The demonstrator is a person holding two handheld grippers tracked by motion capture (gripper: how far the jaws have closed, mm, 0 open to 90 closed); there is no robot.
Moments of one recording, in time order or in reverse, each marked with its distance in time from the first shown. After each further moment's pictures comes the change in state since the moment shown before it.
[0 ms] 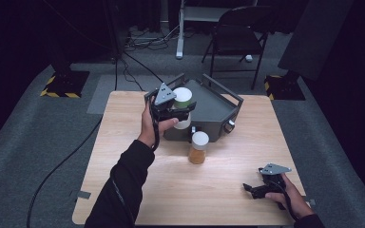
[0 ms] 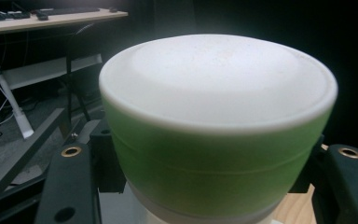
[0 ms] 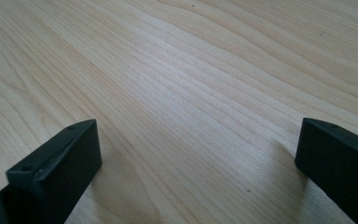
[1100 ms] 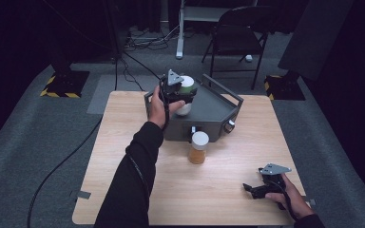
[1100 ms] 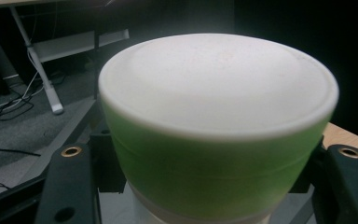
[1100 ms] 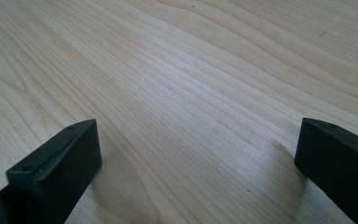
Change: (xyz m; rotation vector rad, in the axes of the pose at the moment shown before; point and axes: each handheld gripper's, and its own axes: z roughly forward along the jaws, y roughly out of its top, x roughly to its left) left arm 0.021 0.015 0.066 0.108 0.117 -0.023; right arm 0.000 0.000 0.000 -0.002 0.000 -0.002
